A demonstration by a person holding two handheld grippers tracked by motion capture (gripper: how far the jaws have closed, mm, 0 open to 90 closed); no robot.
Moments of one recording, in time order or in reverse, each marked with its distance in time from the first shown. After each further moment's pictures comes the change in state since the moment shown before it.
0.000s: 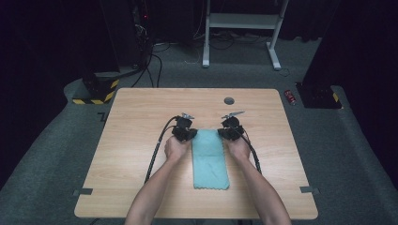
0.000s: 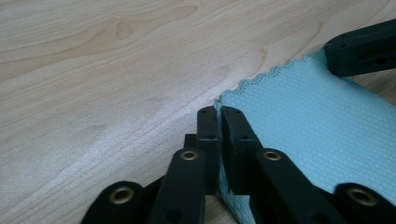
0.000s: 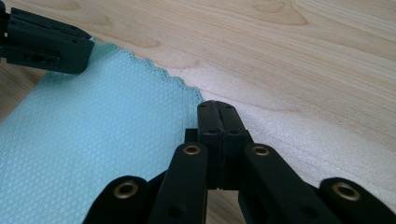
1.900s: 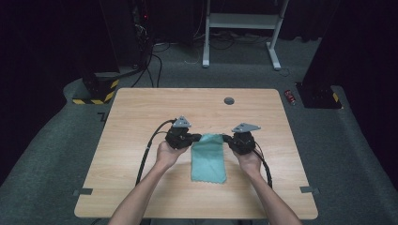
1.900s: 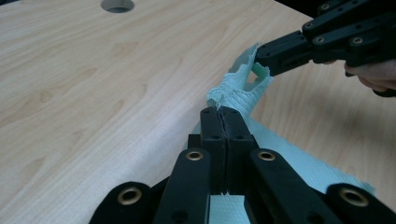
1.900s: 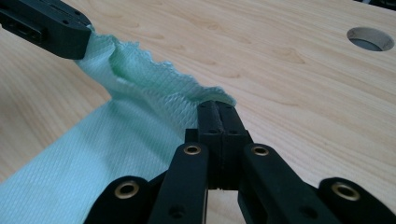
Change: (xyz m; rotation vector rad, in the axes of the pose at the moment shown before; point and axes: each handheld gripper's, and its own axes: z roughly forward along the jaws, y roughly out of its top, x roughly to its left) left arm -0.031 -0.012 -0.083 -0.150 -0.265 0.243; right arm 0.025 -0.043 -0.078 -0.225 0.052 -0.132
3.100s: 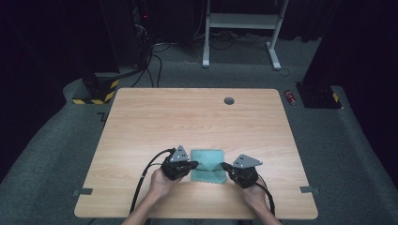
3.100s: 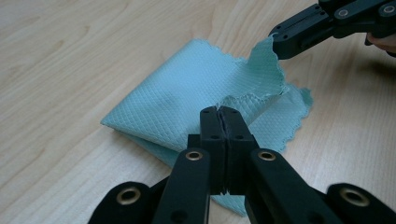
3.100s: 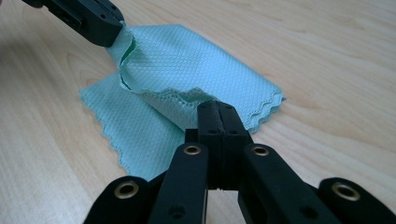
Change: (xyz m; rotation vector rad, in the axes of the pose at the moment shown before) left arm -0.060 -0.065 -0.021 0.041 0.003 0.106; right arm 0.060 -0.068 -0.041 -0.017 0.041 -0.137
